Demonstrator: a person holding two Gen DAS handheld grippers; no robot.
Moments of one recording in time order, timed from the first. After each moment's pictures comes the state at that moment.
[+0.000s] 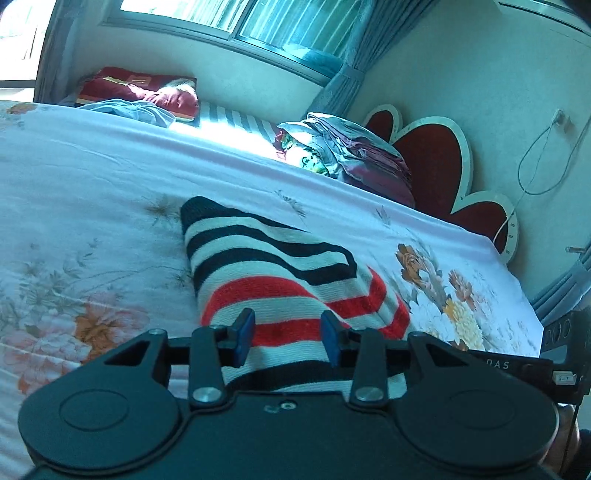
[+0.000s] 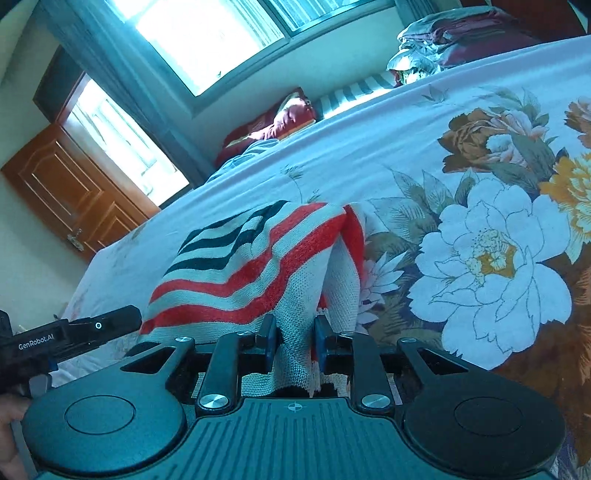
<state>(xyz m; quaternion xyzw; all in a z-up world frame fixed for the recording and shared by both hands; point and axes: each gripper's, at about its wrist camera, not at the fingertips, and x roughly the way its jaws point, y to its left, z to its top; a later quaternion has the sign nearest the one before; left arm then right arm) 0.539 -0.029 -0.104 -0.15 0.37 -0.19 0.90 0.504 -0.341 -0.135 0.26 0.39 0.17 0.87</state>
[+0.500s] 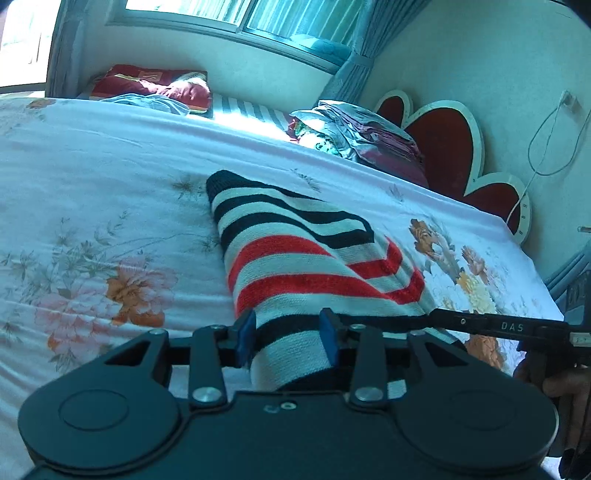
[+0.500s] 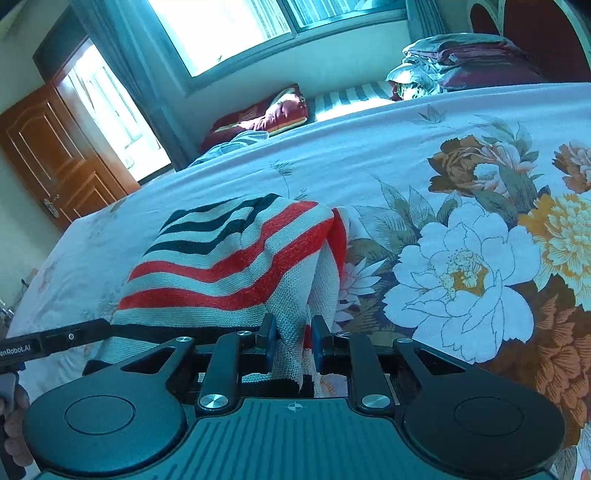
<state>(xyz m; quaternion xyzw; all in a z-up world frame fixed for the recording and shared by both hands) 0.506 -0.023 -0.112 -0.12 0.39 -0.17 0.90 0.491 -0.336 -0.125 0.19 0.40 0.15 0.89</state>
